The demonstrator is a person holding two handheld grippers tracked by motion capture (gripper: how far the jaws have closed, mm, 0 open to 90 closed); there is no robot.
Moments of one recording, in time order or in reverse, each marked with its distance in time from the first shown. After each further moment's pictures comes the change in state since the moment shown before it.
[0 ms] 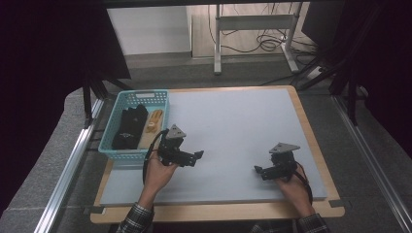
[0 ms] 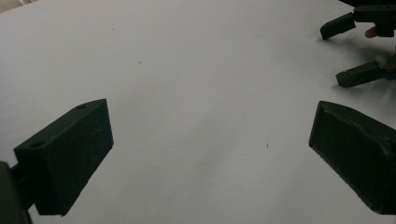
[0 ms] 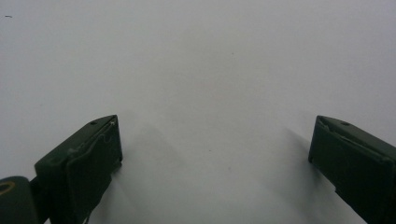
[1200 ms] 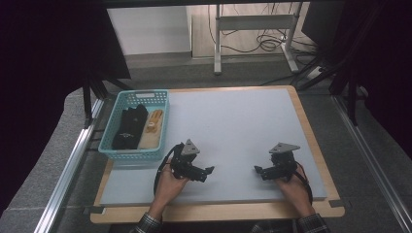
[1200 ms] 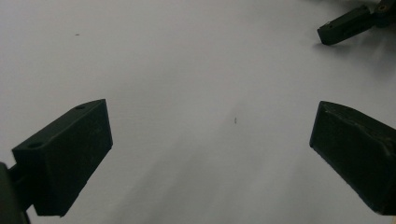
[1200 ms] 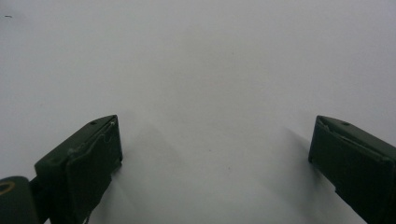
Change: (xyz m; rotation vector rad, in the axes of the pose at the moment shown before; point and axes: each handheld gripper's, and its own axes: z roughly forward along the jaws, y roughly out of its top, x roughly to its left) left arm -0.032 -0.028 0.035 0.046 -0.048 0.078; right arm 0.000 0.000 0.000 -0.001 0.000 0.003
